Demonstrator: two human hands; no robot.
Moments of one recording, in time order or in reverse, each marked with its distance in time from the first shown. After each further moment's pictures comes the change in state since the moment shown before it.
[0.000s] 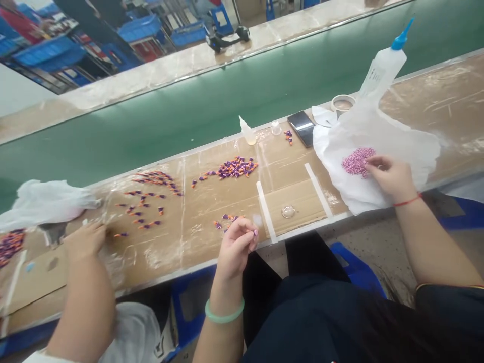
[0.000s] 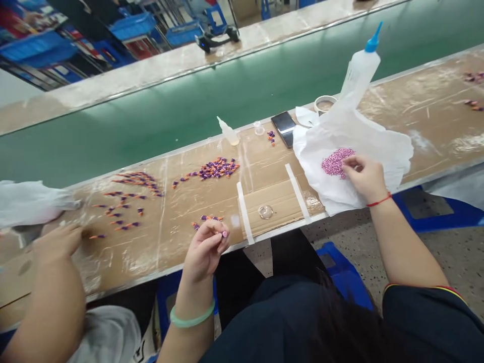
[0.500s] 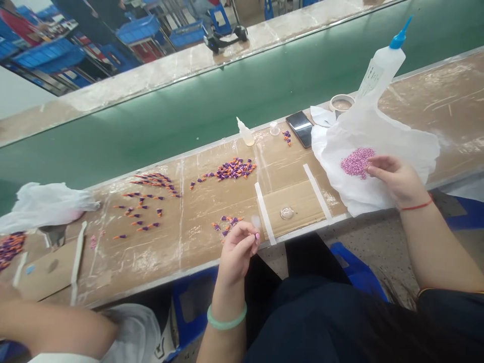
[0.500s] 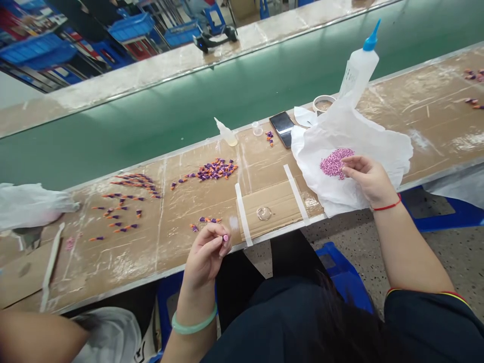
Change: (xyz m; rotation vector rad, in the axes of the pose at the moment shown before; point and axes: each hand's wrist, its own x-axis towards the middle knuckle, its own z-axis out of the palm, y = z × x) left_hand -0.004 -0.001 0.012 -0.005 0.053 -0.002; right_hand -0.008 0.007 -0.002 0.563 -0.107 0.023
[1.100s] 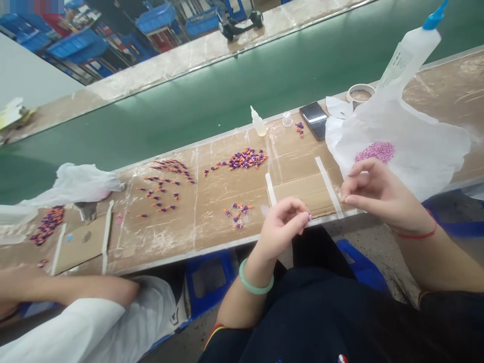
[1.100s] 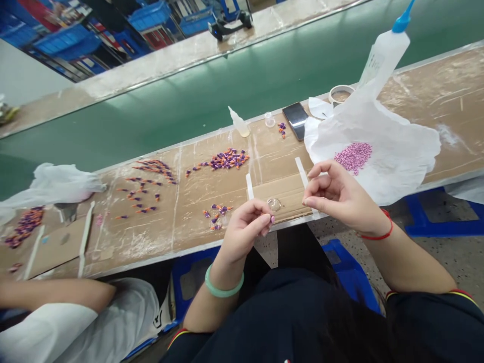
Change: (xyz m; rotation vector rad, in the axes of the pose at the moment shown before) left_hand 0.013 0.015 0.072 0.152 -0.291 0.039; right_hand -0.075 -0.074 0.063 0.099 -0.698 -0.208
